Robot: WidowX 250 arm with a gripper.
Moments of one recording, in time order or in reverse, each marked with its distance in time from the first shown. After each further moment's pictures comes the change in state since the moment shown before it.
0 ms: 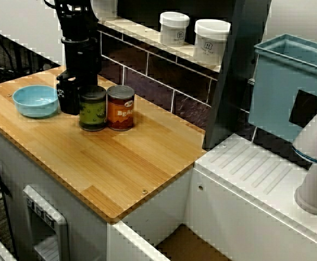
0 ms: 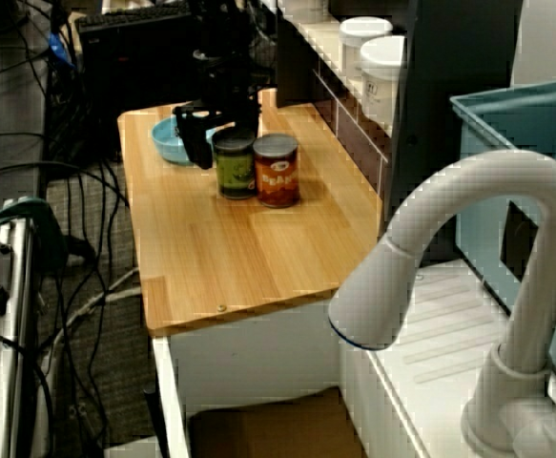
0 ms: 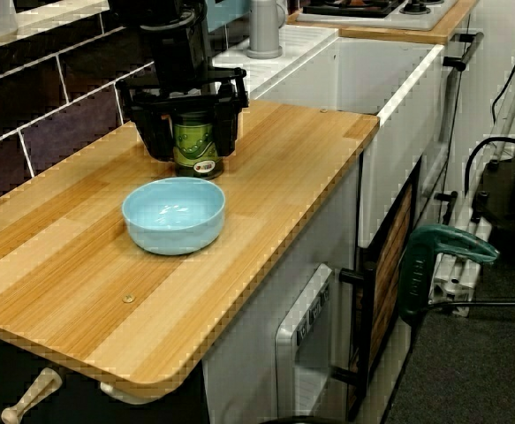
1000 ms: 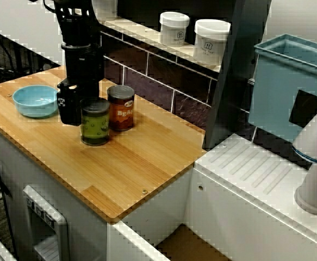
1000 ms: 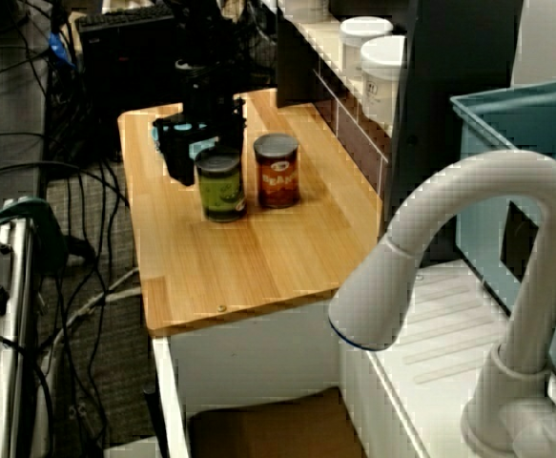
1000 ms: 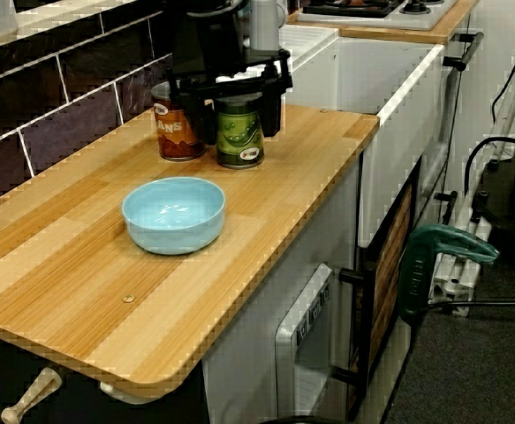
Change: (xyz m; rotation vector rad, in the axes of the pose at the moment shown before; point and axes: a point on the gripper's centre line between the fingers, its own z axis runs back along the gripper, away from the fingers) arm 0.024 -0.036 0.001 -0.037 -0.033 0.045
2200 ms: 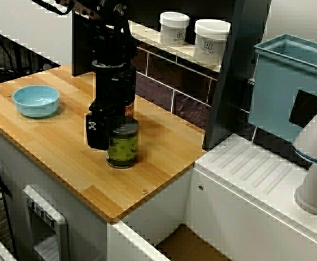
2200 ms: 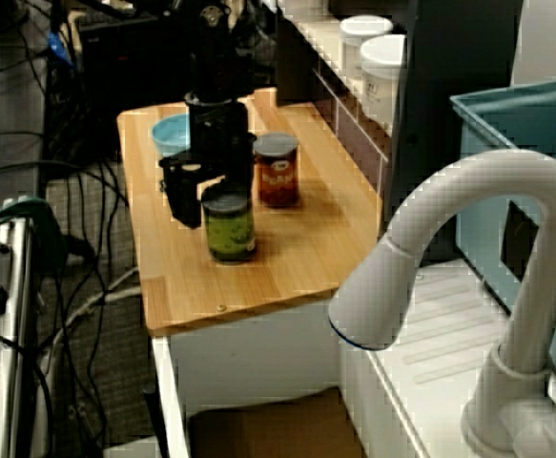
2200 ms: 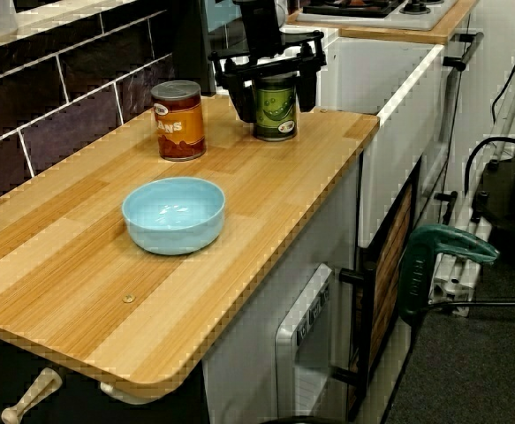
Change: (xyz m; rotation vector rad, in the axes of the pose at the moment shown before) arm 0.055 -0.031 -0.014 -0.037 0.040 0.042
